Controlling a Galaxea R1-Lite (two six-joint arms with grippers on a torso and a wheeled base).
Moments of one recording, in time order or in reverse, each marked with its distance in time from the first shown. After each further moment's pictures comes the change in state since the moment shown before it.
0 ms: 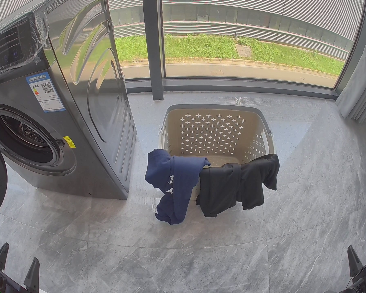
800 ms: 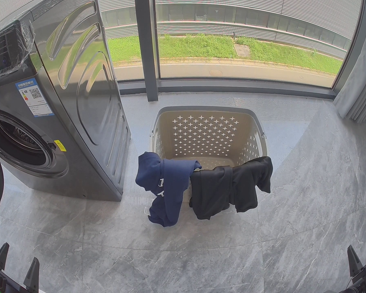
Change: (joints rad) left arm 0.000 0.000 0.000 0.000 0.000 -0.001; right arm 0.000 0.000 0.000 0.000 0.000 0.000
